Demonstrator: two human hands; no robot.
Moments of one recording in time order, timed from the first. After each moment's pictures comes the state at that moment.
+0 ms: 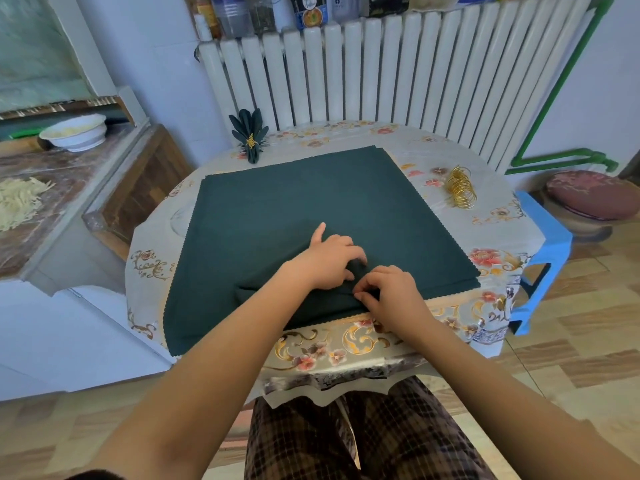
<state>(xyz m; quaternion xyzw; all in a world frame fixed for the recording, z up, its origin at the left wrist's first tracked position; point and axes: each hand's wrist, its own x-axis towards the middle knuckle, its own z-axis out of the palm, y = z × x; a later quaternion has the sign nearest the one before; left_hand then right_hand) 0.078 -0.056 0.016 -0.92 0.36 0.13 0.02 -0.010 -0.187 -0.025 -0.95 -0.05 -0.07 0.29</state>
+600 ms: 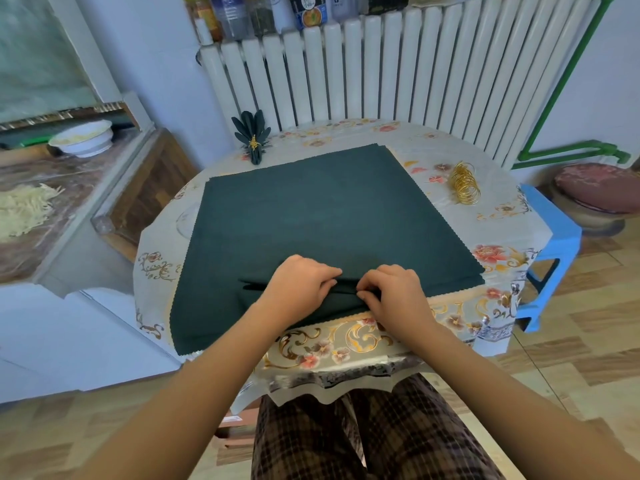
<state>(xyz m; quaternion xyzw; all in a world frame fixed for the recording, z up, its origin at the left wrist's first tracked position) 0.041 -0.005 -0.006 -0.92 0.38 -0.11 -0.07 -0.017 -0.184 -0.029 -0.95 -0.06 -0.14 0.27</state>
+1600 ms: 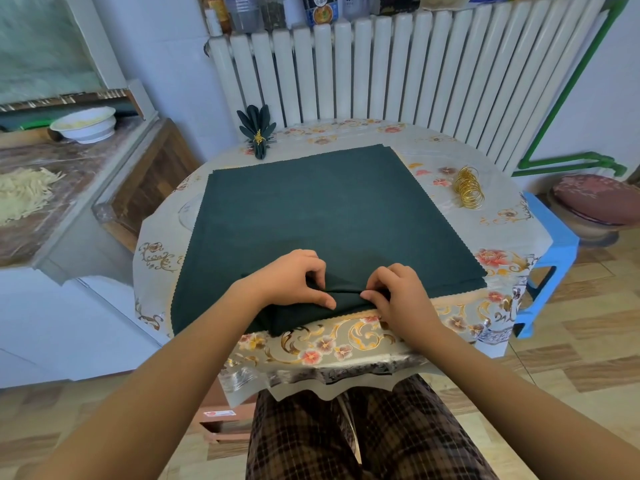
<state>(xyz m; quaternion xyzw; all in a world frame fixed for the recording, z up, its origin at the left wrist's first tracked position) 0.058 0.019 0.012 -0.92 0.30 0.17 -0.19 -0.018 -0.189 -0.040 -0.93 -0.06 -0.13 0.34</state>
